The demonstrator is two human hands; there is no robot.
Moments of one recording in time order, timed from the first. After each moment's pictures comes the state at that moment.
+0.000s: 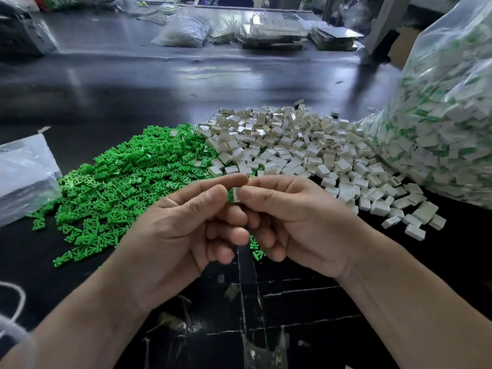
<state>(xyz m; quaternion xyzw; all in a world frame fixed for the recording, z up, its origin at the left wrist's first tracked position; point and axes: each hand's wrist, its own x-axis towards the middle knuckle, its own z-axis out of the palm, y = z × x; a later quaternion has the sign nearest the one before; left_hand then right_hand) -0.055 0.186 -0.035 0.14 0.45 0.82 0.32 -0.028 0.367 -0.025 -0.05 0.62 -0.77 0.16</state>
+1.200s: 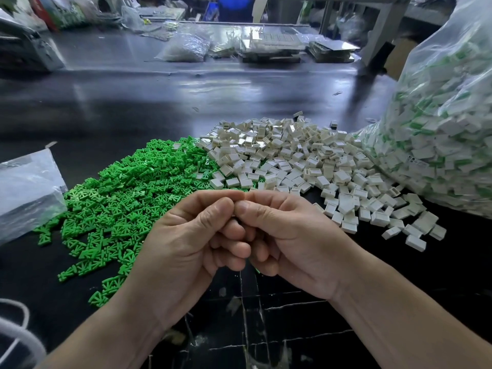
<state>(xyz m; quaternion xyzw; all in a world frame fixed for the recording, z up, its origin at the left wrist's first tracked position) -0.048 0.199 -0.037 0.10 0.48 0.84 0.21 -0.025 0.358 -0.028 -0.03 0.58 -0.80 0.16</state>
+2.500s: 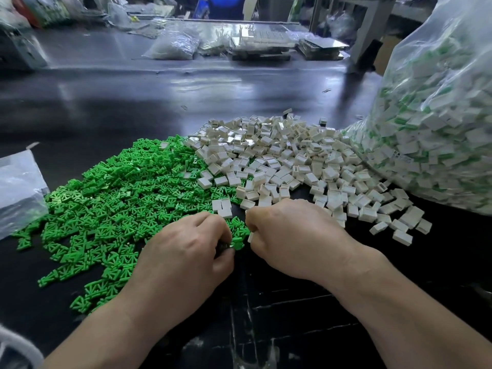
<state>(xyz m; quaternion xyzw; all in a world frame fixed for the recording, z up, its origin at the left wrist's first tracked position) -0.050 0.199 -0.057 0.30 0.94 0.17 -0.08 -0.035 0.377 -0.034 -0.08 0.99 -0.06 0.02</state>
